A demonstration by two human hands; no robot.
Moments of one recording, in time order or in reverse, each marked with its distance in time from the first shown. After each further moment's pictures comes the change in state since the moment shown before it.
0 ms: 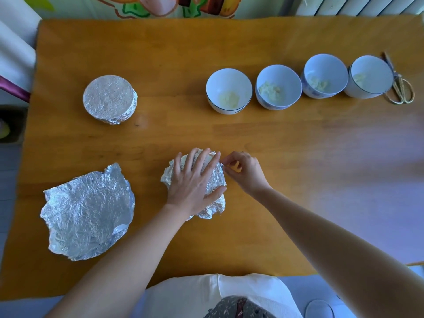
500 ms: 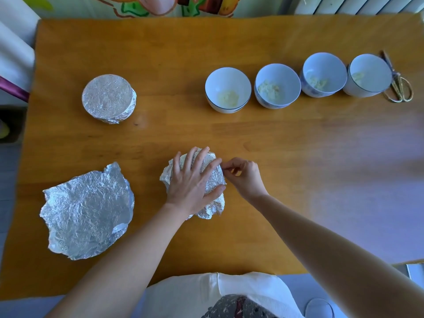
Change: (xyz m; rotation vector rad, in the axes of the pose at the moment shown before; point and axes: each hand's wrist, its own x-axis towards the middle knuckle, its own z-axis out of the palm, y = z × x) left_hand 0.000 0.001 0.002 -0.029 0.035 0.010; right_hand -0.015 -0.007 0.010 0.201 0.081 0.132
